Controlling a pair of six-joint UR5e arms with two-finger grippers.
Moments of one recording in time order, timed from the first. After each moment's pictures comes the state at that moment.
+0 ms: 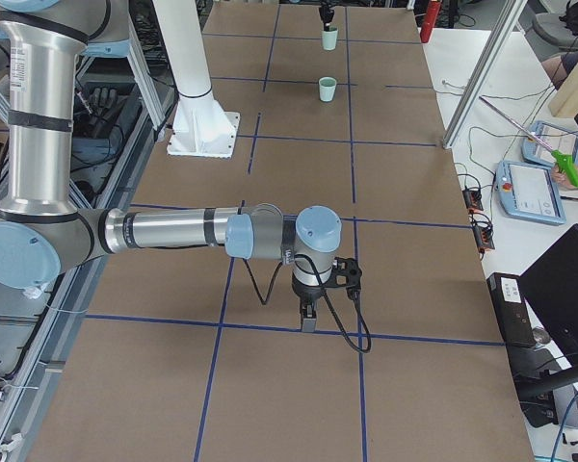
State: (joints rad) left arm -1.15 -1.57 -1.83 -2.10 -2.43 -1.26; right arm 1.55 -1.70 1.79 -1.68 2.26 -0.04
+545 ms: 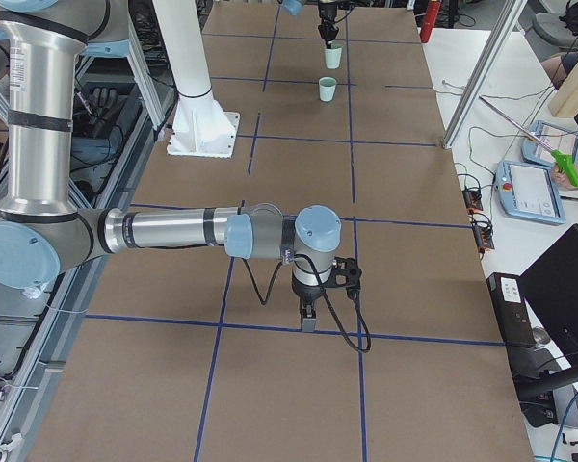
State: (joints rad) left arm -0.96 -1.75 -1.85 -2.04 -2.30 -1.61; right arm 1.55 -1.69 1.79 -1.68 2.26 -0.04
